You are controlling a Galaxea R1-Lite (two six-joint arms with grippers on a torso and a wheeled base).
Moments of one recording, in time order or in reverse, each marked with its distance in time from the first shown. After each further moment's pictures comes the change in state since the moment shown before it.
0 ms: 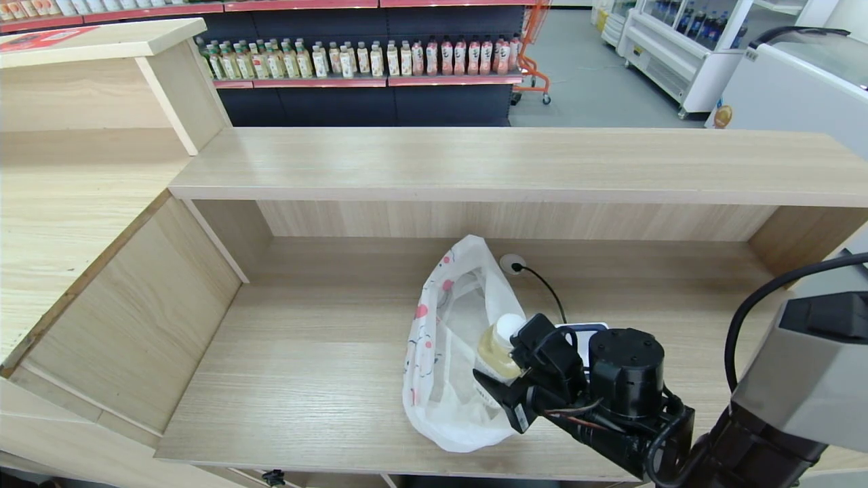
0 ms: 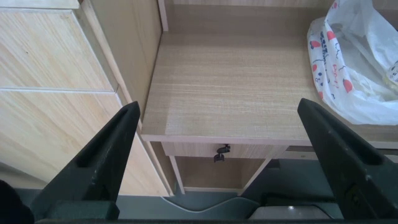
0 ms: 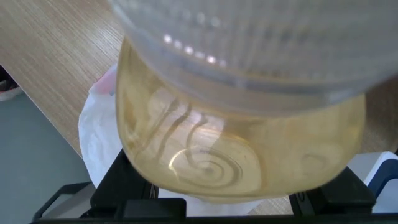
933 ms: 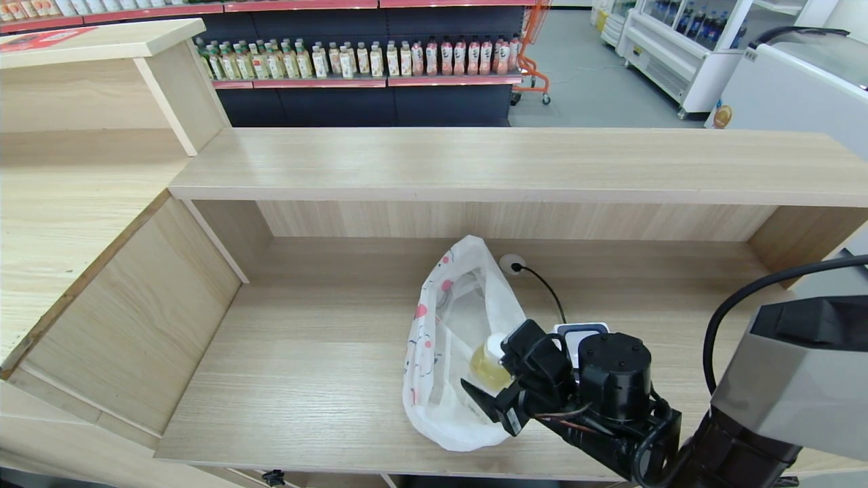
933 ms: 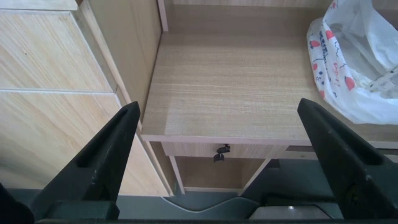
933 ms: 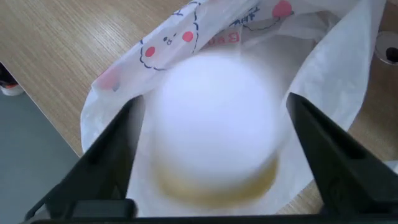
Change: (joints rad) left arm 0.000 0.000 0.000 0.000 0.000 0.000; right arm 0.010 0.045 -0.014 -0.024 0.000 -0.026
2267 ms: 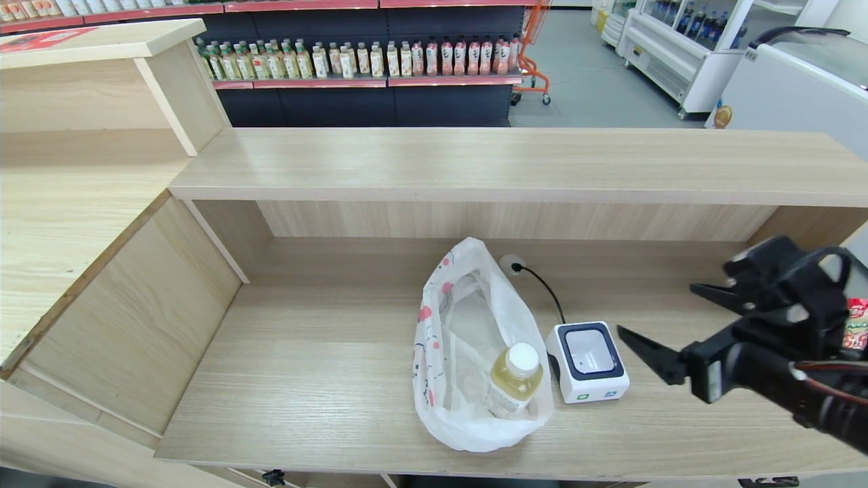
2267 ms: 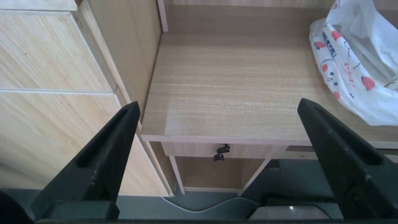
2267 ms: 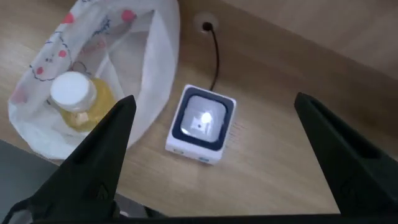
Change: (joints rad) left arm 0.000 0.000 0.000 0.000 0.000 0.000; right arm -0.227 -0.840 0.071 0.750 -0.163 0.015
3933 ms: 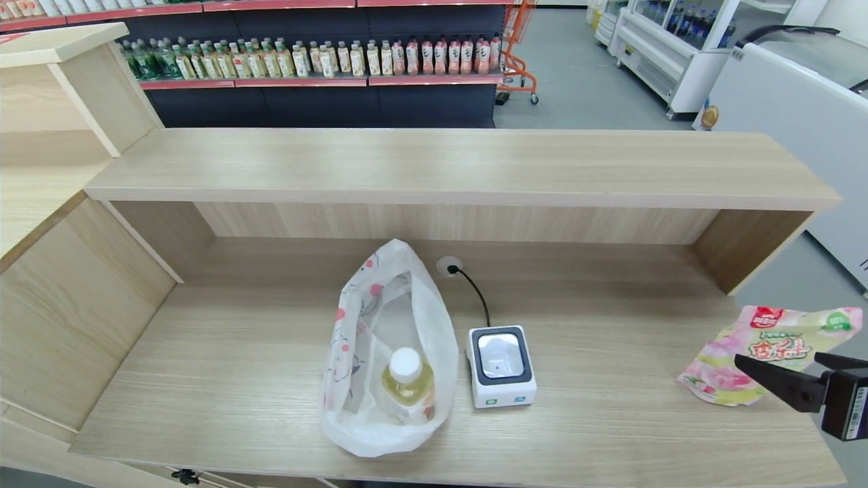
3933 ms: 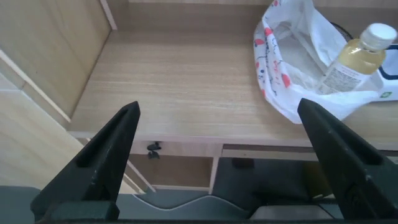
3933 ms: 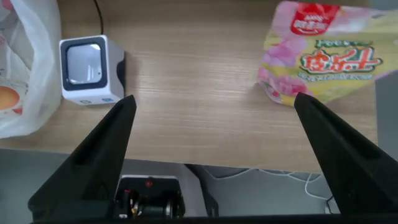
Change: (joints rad) left arm 0.000 0.000 0.000 0.001 0.001 0.005; right arm -0.385 -0.272 0.015 0.411 0.201 0.308
